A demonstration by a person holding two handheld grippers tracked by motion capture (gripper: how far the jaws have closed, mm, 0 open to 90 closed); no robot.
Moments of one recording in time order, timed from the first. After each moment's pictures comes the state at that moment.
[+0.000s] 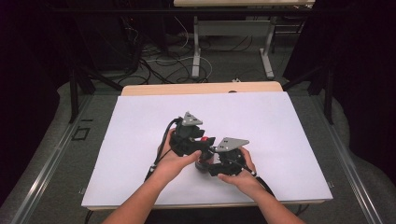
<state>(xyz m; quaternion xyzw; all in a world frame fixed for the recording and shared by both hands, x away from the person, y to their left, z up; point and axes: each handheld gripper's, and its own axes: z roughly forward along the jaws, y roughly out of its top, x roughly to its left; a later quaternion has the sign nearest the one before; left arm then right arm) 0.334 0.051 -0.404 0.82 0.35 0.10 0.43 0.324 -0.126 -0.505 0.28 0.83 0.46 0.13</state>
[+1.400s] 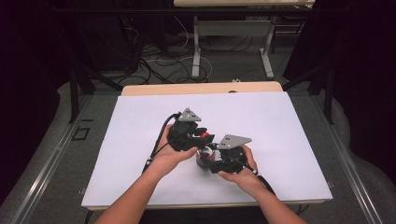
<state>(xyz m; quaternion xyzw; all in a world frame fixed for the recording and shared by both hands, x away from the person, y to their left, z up) 0.341 0.051 -0.400 0.84 0.33 0.10 0.43 0.323 -0.127 -0.492 0.29 0.82 0.47 0.15</state>
